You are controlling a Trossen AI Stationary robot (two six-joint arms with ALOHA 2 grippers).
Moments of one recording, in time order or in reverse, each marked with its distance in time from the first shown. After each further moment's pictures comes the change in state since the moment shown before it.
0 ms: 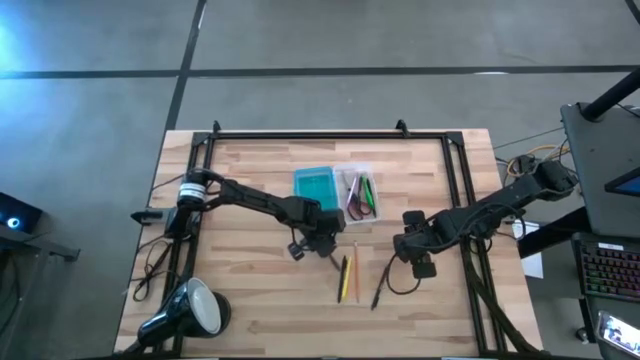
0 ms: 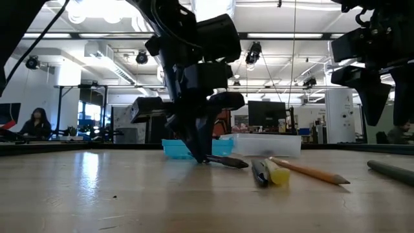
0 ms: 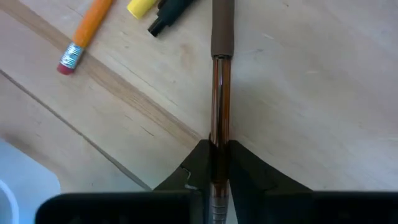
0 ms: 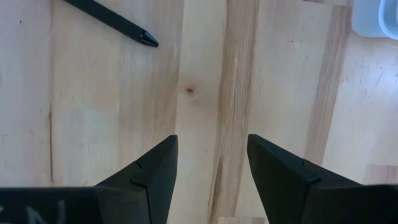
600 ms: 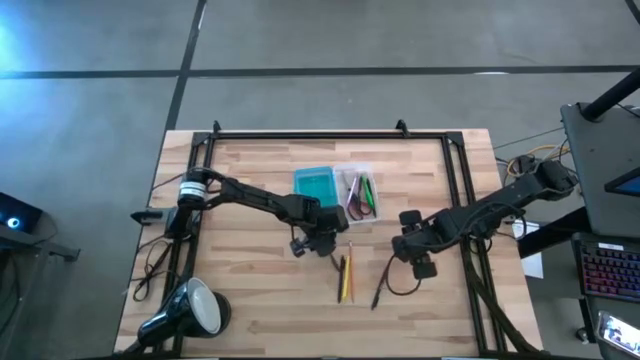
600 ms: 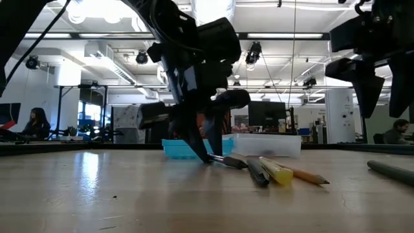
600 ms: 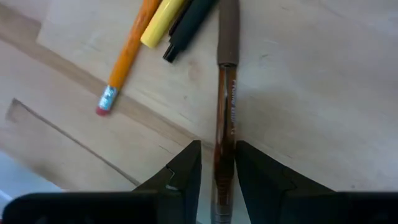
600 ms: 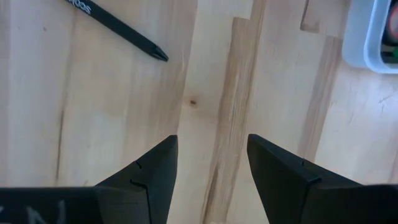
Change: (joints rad) left arm 0.022 0.007 -0.024 0.079 0.050 0.133; right arm 0.000 0.000 0.043 -0.014 0.001 -0.081
